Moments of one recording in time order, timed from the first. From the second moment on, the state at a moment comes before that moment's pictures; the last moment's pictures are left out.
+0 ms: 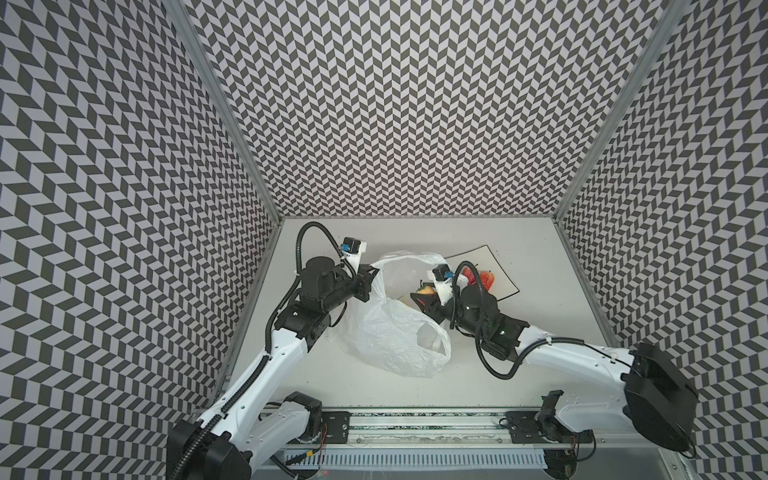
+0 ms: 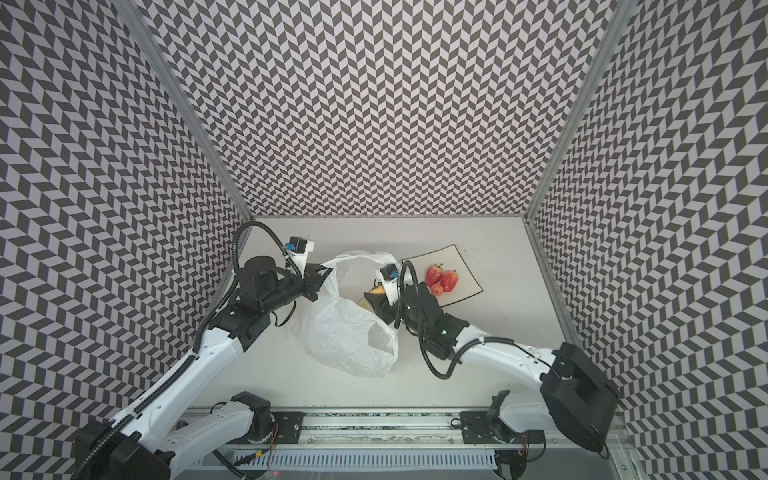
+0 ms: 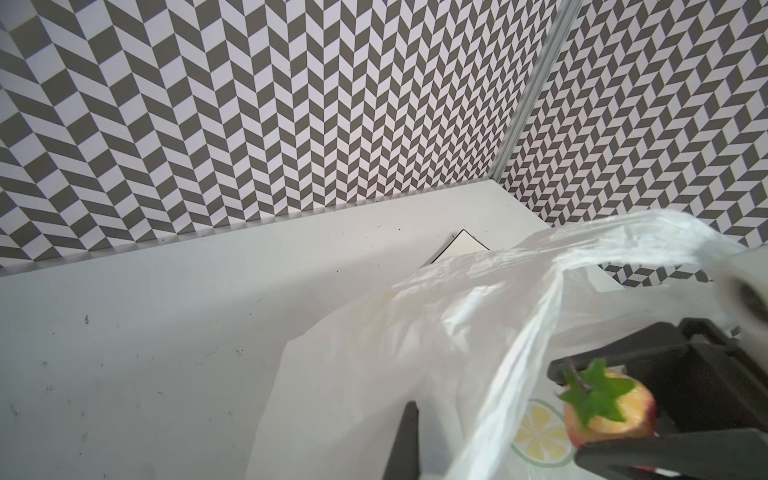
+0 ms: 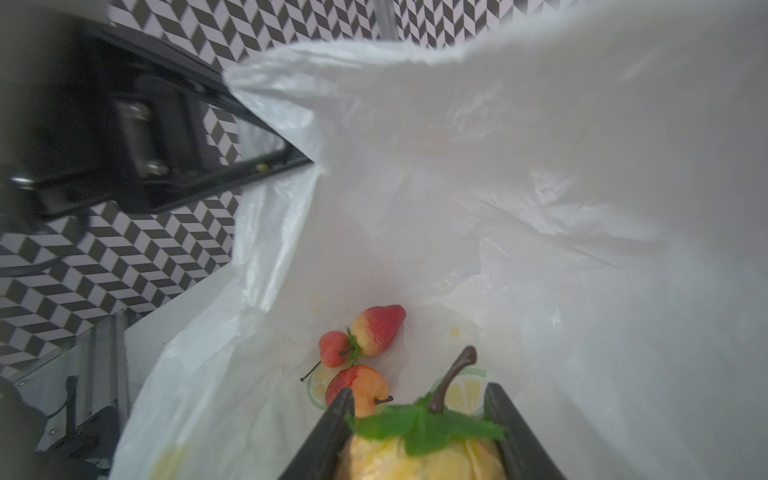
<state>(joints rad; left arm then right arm) -0.35 1.01 0.79 -0.08 0.35 -0.12 0.87 1.28 0.70 0.35 0.00 0.16</state>
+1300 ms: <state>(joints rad) -0.34 1.03 0.79 -0.08 0.39 -0.13 0.17 1.56 0.83 0.27 0.00 0.17</state>
